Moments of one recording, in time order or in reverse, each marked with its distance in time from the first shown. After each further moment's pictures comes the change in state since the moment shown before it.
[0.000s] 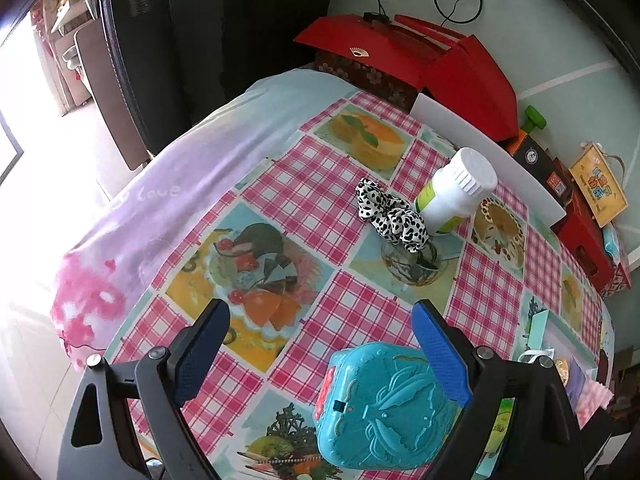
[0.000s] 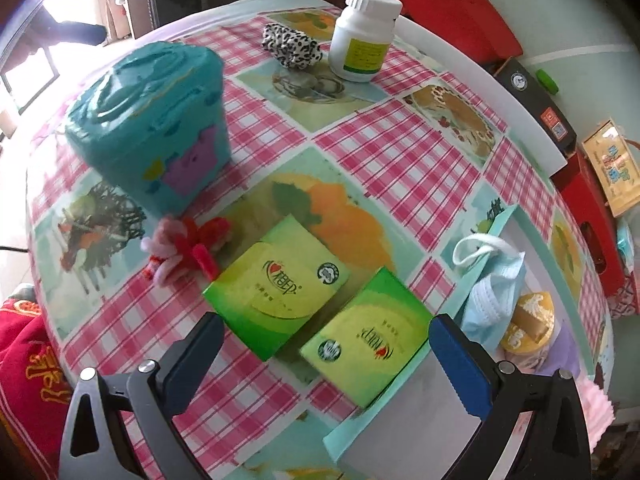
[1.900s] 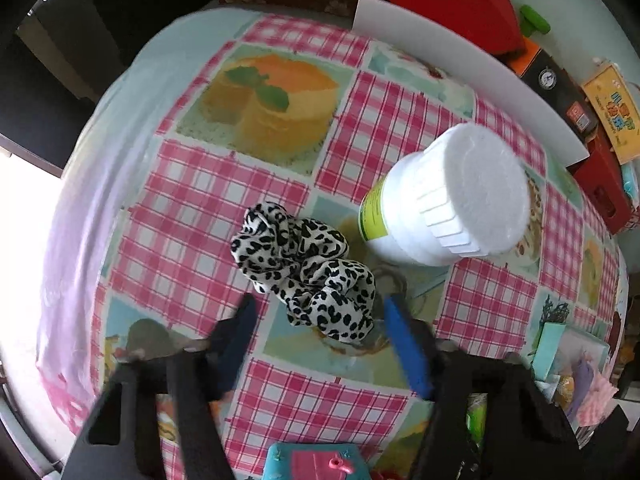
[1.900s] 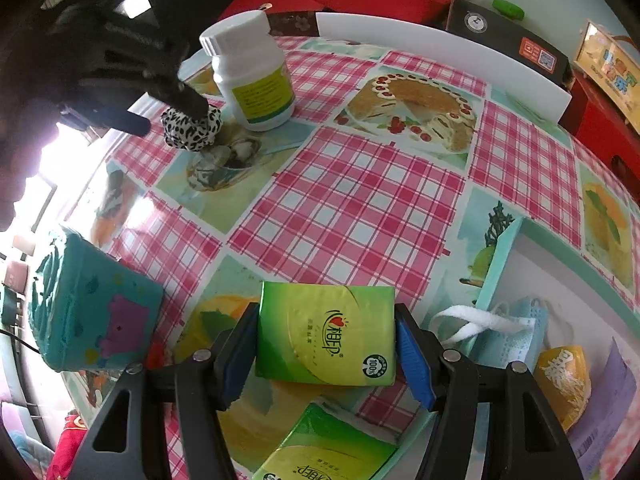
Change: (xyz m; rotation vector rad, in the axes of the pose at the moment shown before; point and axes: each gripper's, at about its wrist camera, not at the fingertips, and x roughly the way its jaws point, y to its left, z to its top) left arm 0.124 -0.087 0.089 0.217 0.357 0.001; right arm 0.045 -0.069 0.040 0.327 -0.038 0.196
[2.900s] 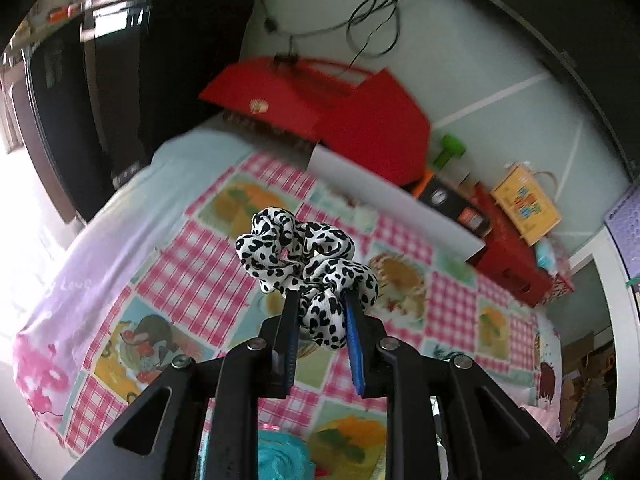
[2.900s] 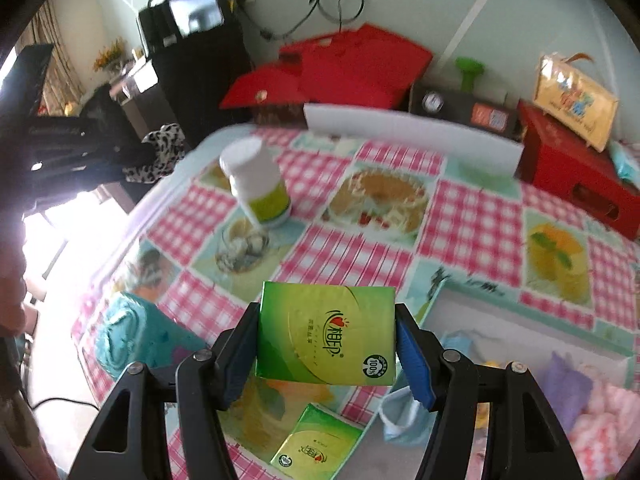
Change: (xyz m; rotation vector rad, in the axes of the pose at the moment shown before) left arm -0.146 -0.004 -0.084 -0.081 -0.508 -0.212; right arm -0.106 -0.020 0.006 0.072 -0.262 0.023
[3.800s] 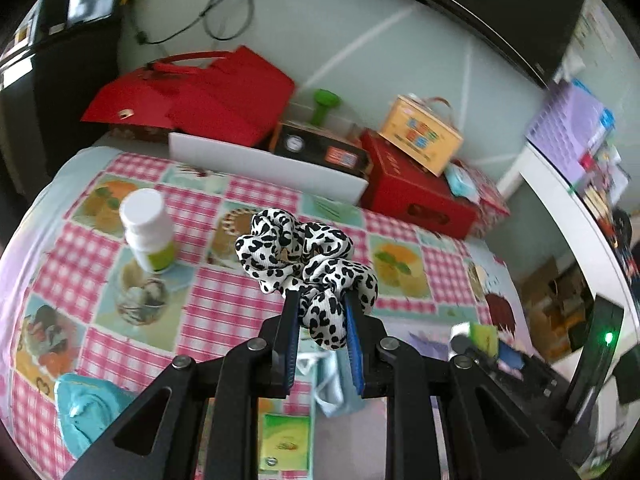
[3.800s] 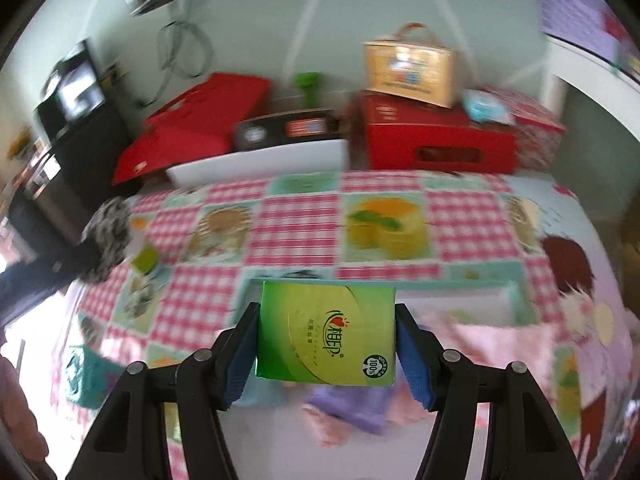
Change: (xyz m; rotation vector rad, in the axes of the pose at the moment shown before) left arm 0.012 -0.139 -0.080 0.255 0.050 -0.216; right arm -0.081 -0.139 -0.039 0.363 -0.057 -0.291
